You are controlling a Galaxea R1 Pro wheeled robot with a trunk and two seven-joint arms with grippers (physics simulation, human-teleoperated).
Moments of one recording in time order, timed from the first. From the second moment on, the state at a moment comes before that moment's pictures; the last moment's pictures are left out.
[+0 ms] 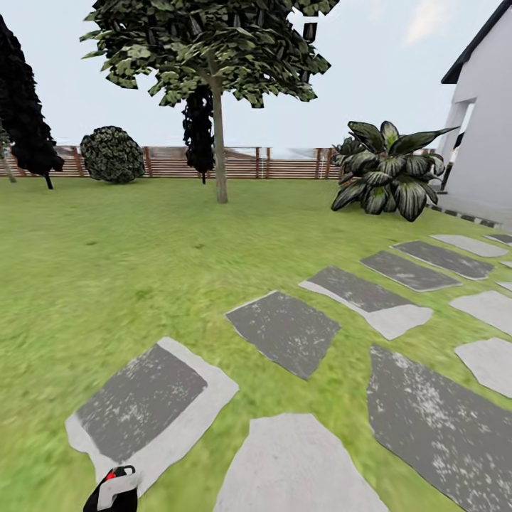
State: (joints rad) left arm -0.20 0.06 0.21 -0.46 -0.04 -0.52 0.04; right arm -0.21 -0.08 -0.11 -0.04 -0.05 -0.89 0.00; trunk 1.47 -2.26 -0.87
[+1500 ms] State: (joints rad) left arm -0.20 0.06 0.21 -0.46 -0.04 -0.52 0.04; right arm -0.21 -0.08 -0.11 -0.04 -0.05 -0.89 0.00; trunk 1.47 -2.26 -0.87
